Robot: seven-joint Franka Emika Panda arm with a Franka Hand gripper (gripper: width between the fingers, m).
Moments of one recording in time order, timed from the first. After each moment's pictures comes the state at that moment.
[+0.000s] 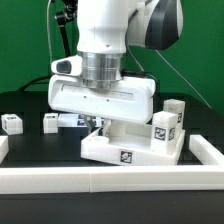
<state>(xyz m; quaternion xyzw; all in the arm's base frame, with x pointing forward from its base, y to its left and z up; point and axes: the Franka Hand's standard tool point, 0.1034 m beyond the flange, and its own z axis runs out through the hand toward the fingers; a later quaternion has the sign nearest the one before) 0.494 -0.032 0.018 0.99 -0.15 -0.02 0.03</state>
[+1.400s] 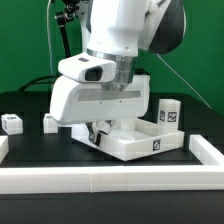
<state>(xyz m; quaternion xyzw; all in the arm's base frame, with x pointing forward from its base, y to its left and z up) 0.517 -0.037 0.021 0.94 0.34 -0.05 0.06</state>
